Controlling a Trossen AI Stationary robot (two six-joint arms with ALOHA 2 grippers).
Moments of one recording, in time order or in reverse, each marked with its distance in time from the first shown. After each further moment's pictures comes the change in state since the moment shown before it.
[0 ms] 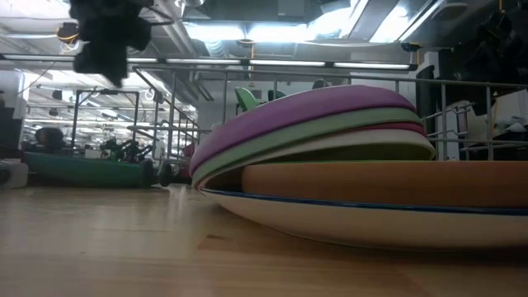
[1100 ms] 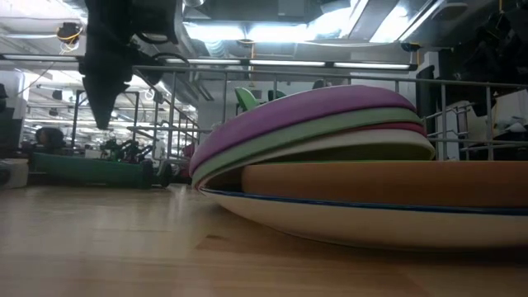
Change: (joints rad) left arm -0.256 0.354 0.000 -0.088 -0.339 0.019; right arm 0.000 0.000 0.000 0.000 0.000 0.027
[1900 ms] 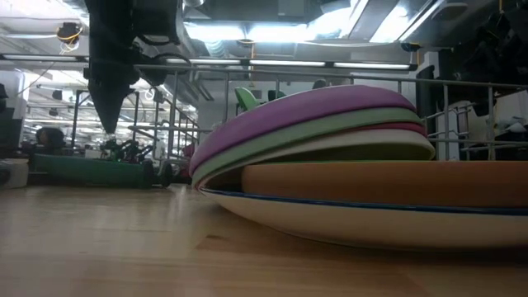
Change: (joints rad) left arm -0.001 0.004 -0.032 0.083 -0.033 -0.017; right arm 0.000 0.000 0.001 -0.001 0.000 -0.001
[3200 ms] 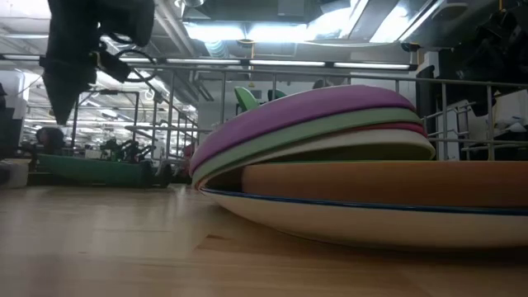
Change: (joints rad) left arm -0.043 -0.133 -0.059 -0.287 -0.084 -0.163; right arm 0.000 0.000 -0.001 0.001 -0.042 -0.002
